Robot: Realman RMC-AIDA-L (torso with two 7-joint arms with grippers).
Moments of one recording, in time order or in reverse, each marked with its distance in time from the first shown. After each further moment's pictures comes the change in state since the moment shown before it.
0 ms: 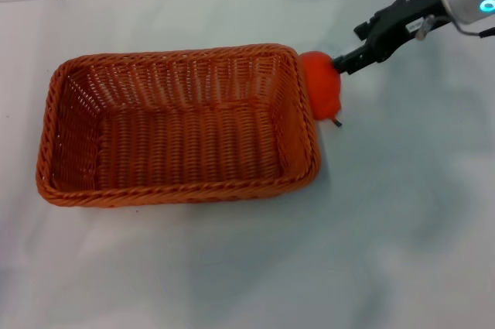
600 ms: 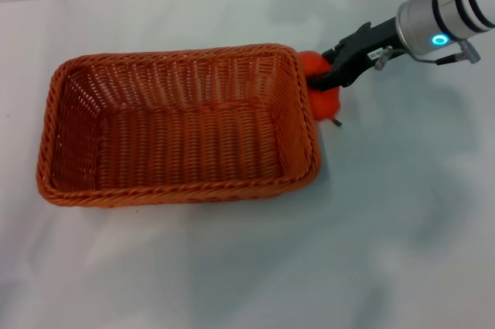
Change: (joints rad) left arm 0.019 -0.003 0.012 -0.038 0.009 0.050 -0.010; right arm 0.038 0.057 -0.005 0.178 0.006 0.195 -0.093
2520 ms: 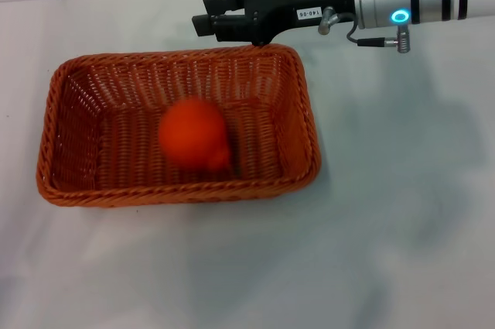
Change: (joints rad) left arm -0.008 0.005 -0.005 0.001 -0.009 -0.028 -0.042; right arm -0.057 0.027 -0.047 -0.026 0.678 -0.223 -0.270
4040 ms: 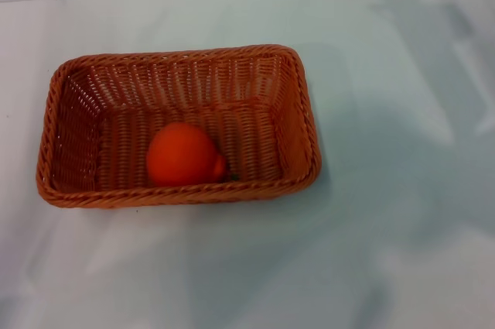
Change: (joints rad) left arm 0.026 -0.007 -0.015 -0.044 -0.002 0.063 0.028; right arm -0.211 0.022 0.351 0.446 1.064 0.093 -0.964
